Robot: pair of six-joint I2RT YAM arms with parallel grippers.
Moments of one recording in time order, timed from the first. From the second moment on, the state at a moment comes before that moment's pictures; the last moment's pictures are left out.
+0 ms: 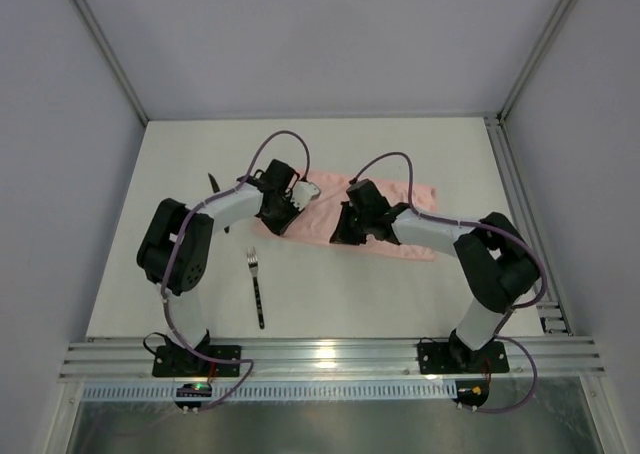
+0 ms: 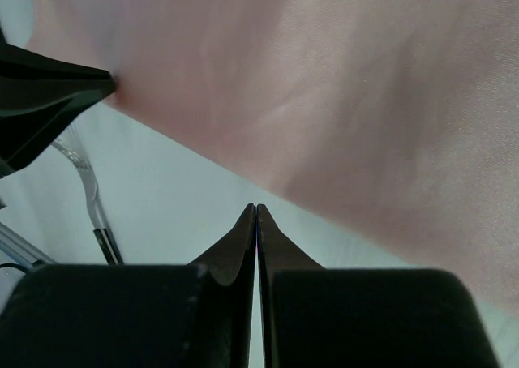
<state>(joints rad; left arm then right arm) -0.49 1.86 1.23 -0.57 0.14 0.38 0.64 1.68 0.97 -0.13 -0.14 0.79</state>
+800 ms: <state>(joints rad) -0.44 1.80 1.12 -0.48 0.12 0.37 0.36 1.36 0.59 -0.17 -0.16 0.88</state>
